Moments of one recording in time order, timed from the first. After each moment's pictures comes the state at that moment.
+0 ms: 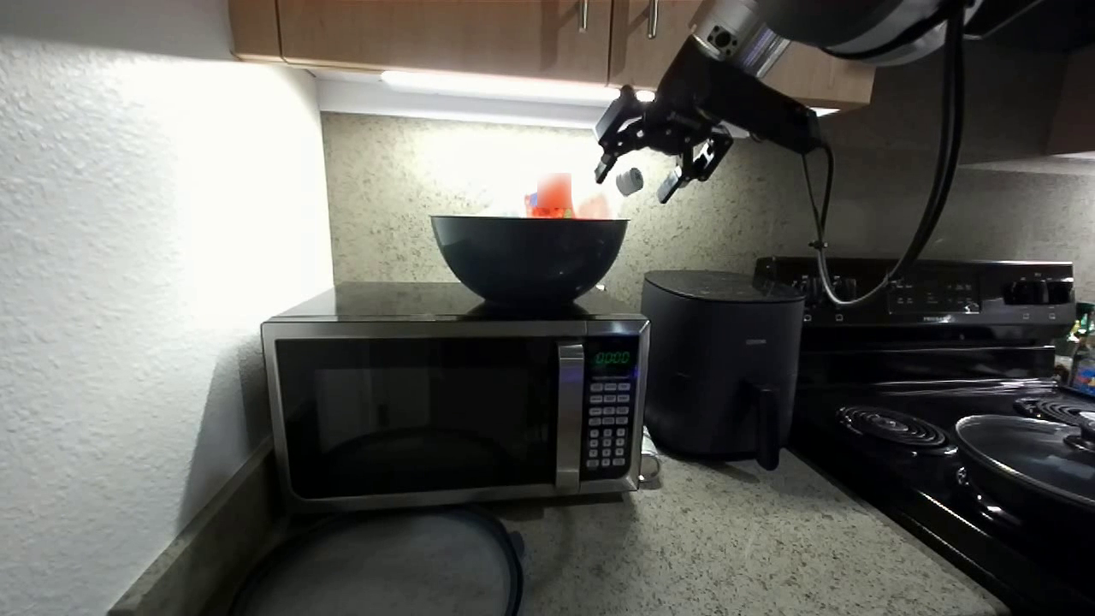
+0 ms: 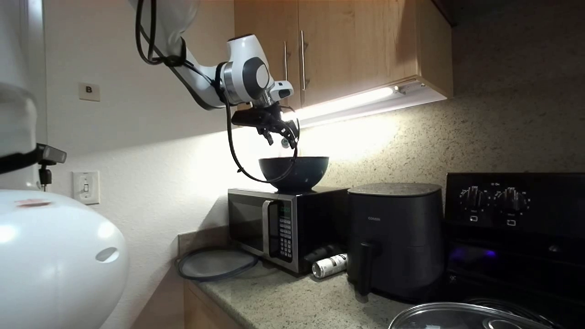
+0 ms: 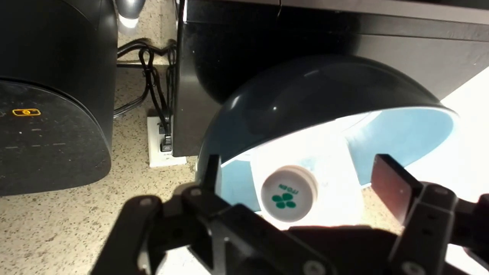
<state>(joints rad) 0.07 -0.22 0.16 -2.13 -0.03 2.68 0.39</state>
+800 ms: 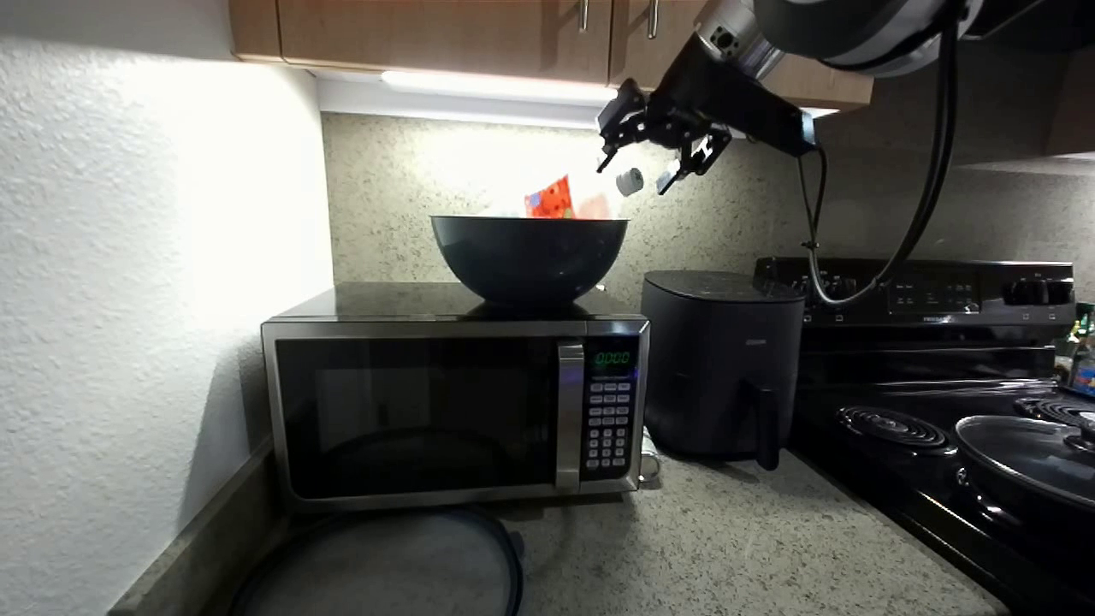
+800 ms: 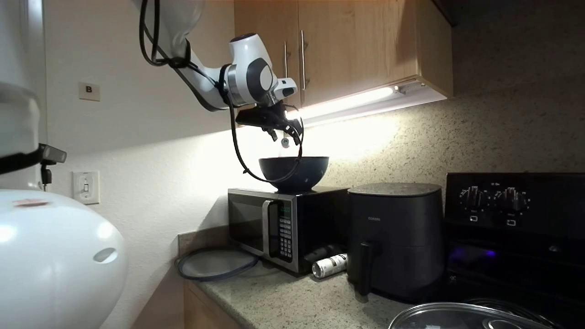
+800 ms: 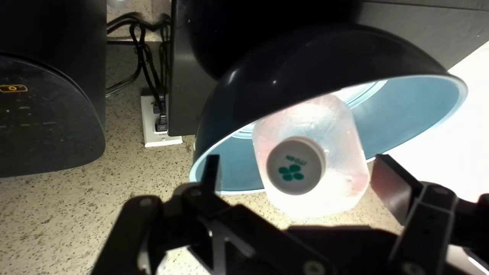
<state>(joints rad) 0.06 -0.21 0.15 -2.13 -0.02 2.76 0.37</state>
